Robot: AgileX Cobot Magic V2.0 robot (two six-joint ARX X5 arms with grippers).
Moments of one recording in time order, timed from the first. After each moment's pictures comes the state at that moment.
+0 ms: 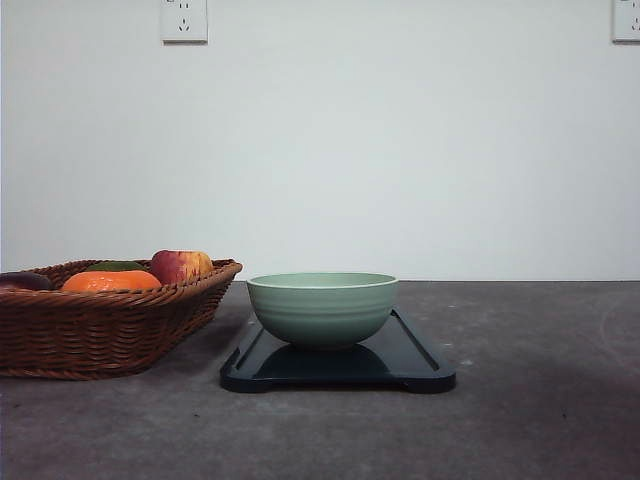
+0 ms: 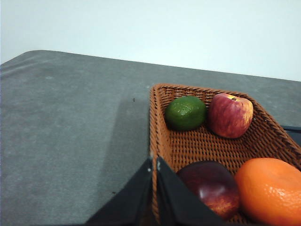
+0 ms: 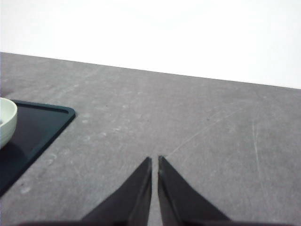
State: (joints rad) left_arx -0.03 0.01 0.03 -0.12 -0.02 -0.12; right_arx 0.04 0.00 0.02 -0.08 -0.10 -0.05
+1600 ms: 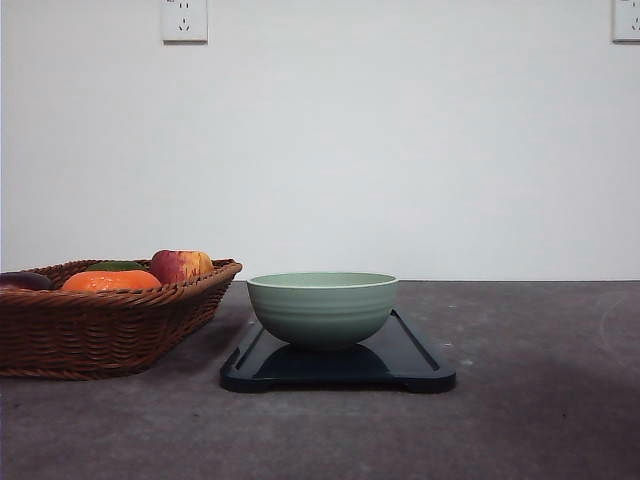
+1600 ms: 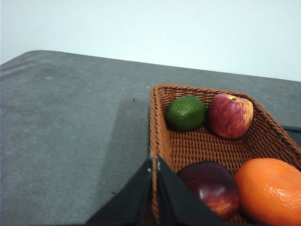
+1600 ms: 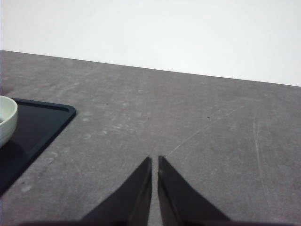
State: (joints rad) left_arx -0.03 0.01 0.03 -0.12 -0.02 -0.12; right_arx 0.04 0.00 0.02 -0.08 -0.10 -0.04
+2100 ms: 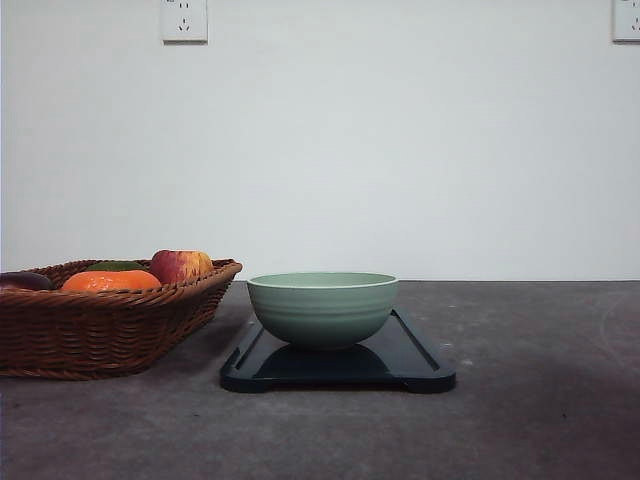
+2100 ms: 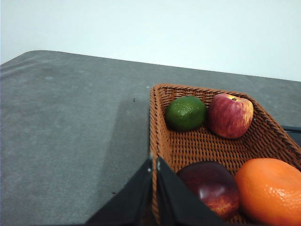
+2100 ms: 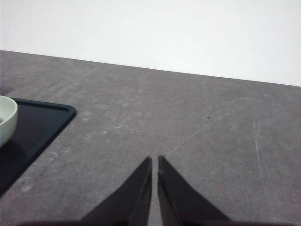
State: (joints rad) left_arx -0.03 0.01 0.03 -0.12 -0.02 -0.12; right_arx 0.04 0.00 0.02 -0.08 -0.10 -0.04
